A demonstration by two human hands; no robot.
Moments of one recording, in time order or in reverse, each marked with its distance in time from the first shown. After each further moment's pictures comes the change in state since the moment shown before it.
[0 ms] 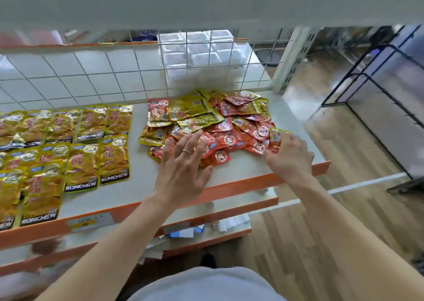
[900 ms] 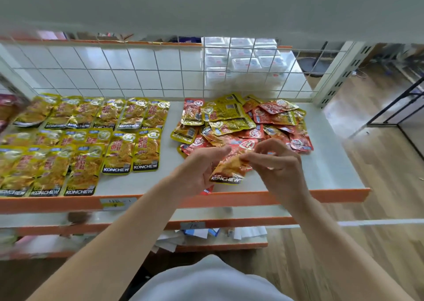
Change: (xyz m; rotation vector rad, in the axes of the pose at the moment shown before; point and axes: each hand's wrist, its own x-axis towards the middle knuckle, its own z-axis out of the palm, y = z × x) left_hand 0.015 0.012 -0.061 -1.802 -0.304 -0.868; right_hand -0.030 -0.060 0.007 0.790 0.157 -0.952
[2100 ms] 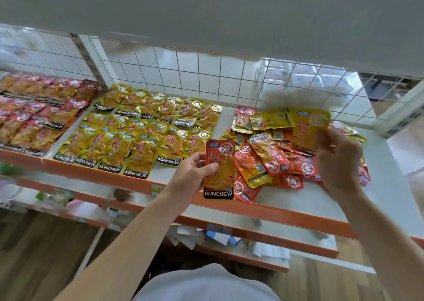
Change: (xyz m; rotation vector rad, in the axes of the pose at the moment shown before) left_hand -0.061 -0.008 -0.087 0.004 0.395 0.248; right_hand 0.067 0.033 0.015 -0.244 0.127 0.250
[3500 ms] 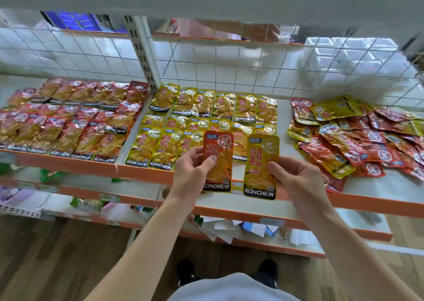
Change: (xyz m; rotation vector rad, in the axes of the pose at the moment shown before) left_hand -0.020 0.033 -0.183 0.094 0.167 0.188; right_hand -0.124 -0.222 0.122 0.761 -0.345 0.682
